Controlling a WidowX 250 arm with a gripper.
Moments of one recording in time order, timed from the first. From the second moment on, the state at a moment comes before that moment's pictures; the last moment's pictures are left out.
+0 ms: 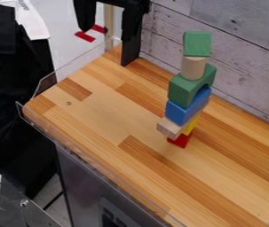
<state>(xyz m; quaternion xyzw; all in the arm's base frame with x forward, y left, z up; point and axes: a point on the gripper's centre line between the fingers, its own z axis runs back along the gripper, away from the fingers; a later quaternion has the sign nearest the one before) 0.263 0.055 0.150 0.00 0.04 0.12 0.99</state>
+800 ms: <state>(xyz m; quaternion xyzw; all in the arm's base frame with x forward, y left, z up) 0.254 0.034 0.185 -0.03 0.01 0.13 0.99</state>
